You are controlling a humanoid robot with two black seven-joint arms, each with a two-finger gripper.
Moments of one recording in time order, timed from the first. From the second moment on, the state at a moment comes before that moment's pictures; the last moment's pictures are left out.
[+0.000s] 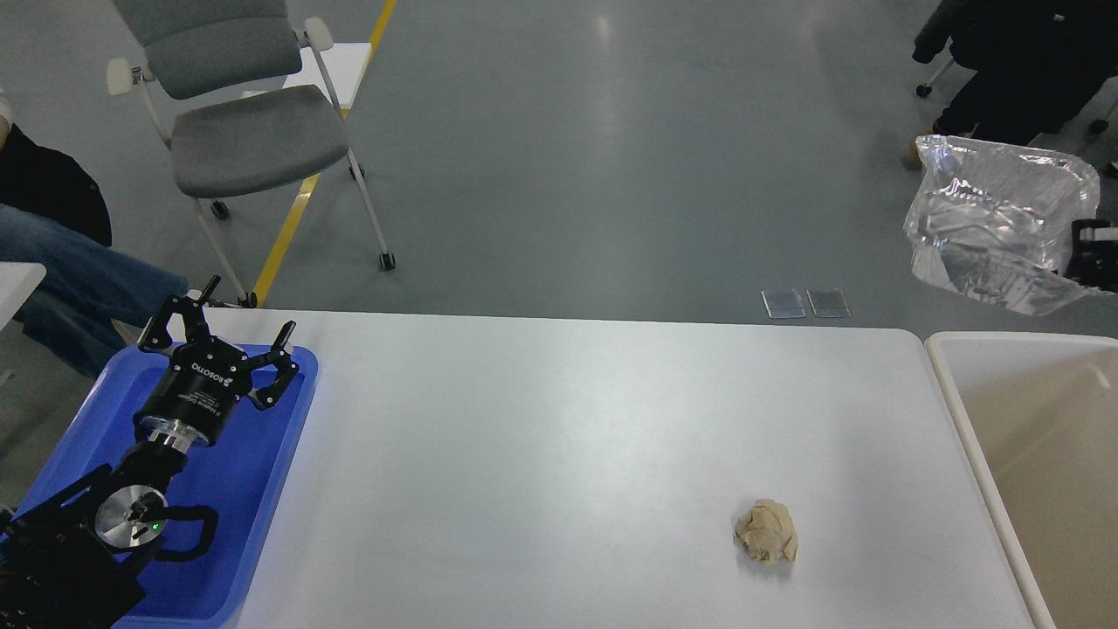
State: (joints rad) left arm -0.51 0.40 -0.77 -0.44 -0.03 -0.79 -0.51; right arm 2.28 -0.86 -1.45 1.21 -0.54 0.58 0.35
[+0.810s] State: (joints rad) left arm -0.51 0.40 -0.77 -0.44 -0.03 -0.79 -0.51; right arm 1.14 -0.98 -0.85 0.33 -0.51 0.54 0.34
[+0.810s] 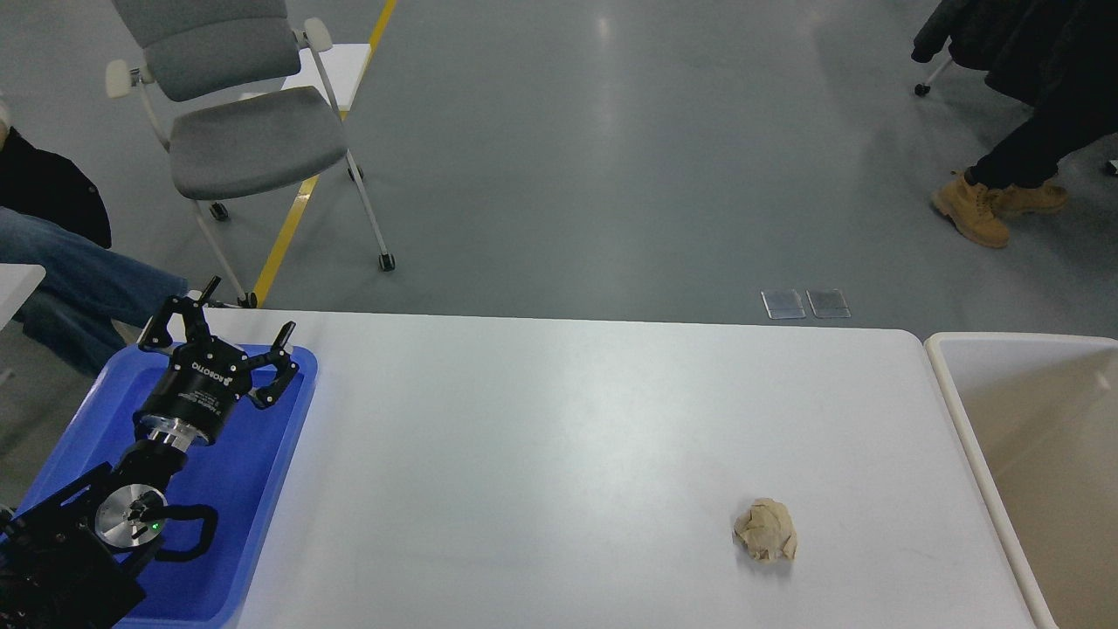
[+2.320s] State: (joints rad) left arm -0.51 0.40 -0.77 -0.44 -0.03 -0.79 -0.51; right arm 0.69 -0.72 -0.52 0.19 -0.50 0.28 0.34
